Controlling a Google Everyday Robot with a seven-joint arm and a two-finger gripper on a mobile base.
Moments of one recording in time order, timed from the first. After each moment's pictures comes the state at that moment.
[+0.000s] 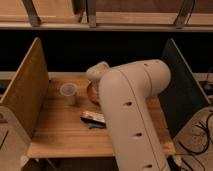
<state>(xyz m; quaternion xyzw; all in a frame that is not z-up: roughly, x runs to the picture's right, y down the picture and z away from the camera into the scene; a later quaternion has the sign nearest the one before) -0.038 0.092 0.919 -0.35 -0.01 -0.06 0.93</state>
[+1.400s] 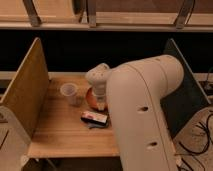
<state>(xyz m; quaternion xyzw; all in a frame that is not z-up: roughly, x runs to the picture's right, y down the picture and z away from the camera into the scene) -0.026 0.097 0.879 -0.34 0.00 -0.03 0.94</state>
